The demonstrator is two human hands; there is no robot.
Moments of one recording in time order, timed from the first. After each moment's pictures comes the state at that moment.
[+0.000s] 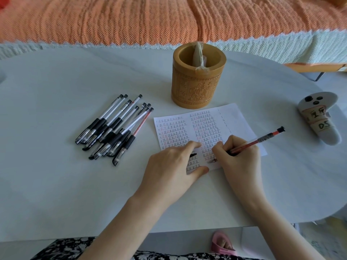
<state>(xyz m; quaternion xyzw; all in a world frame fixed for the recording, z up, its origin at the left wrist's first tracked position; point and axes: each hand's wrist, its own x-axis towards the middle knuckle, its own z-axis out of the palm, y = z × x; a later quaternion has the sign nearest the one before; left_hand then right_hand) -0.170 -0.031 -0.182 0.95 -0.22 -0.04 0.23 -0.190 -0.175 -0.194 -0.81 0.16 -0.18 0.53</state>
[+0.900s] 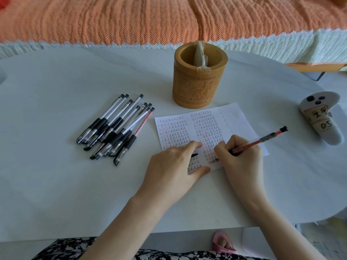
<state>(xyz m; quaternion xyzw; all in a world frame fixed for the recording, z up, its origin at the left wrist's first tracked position) -0.169 -0.031 -0.183 0.95 -0.22 -0.03 0.23 -0.190 -0.175 -0.193 -0.82 0.16 -0.19 0.52</state>
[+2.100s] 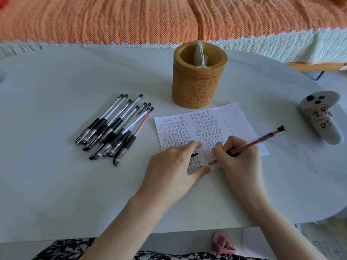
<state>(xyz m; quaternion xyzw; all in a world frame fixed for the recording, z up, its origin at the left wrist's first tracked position) -0.170 -0.032 -0.182 0.95 -0.22 -0.02 0.23 -0.191 -0.175 -0.193 -0.82 0.15 -0.17 0.53</state>
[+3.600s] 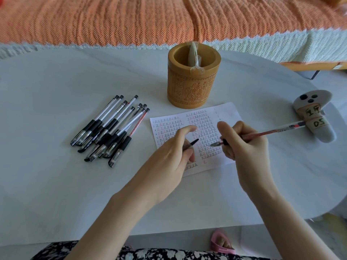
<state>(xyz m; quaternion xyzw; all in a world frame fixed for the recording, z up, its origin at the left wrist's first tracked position) -0.164 -0.022 -0.175 0.86 -0.26 -0.12 0.41 -0.180 -0.186 -0.172 -0.65 0.15 -0.16 0.73</state>
